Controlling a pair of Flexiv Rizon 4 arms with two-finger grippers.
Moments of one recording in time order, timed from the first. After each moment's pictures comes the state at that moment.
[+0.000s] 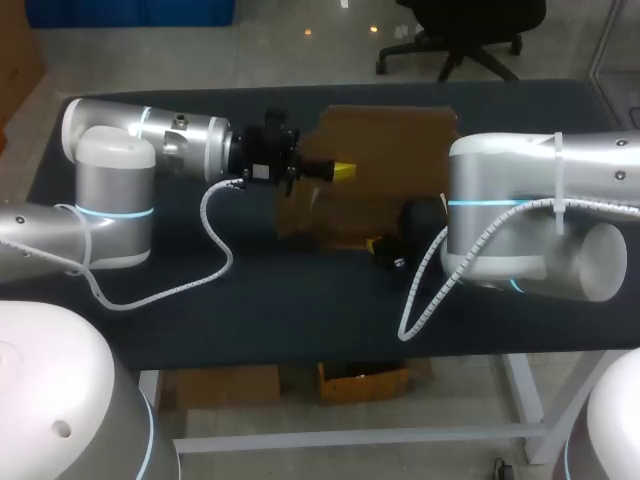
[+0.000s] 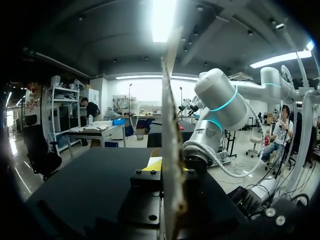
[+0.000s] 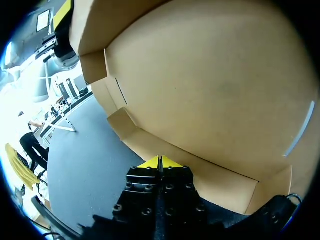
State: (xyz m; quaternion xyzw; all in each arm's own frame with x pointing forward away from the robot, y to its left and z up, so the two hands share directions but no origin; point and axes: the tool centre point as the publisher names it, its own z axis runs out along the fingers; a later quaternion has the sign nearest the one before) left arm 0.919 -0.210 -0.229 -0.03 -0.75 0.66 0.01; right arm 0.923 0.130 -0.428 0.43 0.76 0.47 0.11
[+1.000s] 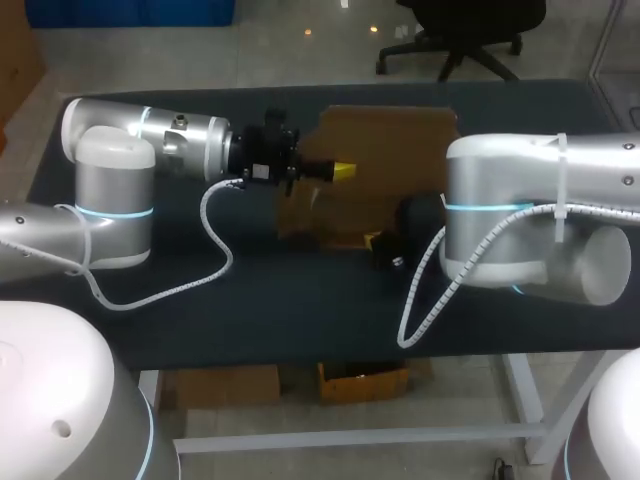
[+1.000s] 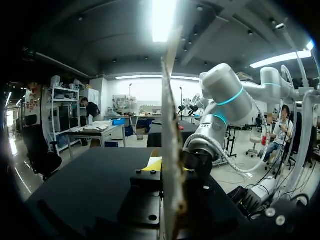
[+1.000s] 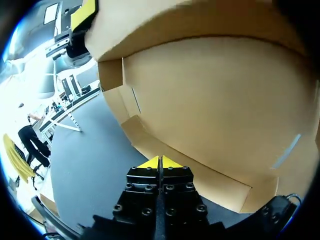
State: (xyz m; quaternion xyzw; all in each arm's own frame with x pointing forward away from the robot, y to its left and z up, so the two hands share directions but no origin) left arm 0.919 -0.210 -0.229 -0.03 -0.75 0.66 0.01; right arm 0.912 0.136 -0.402 0.41 0.77 0.47 0.13
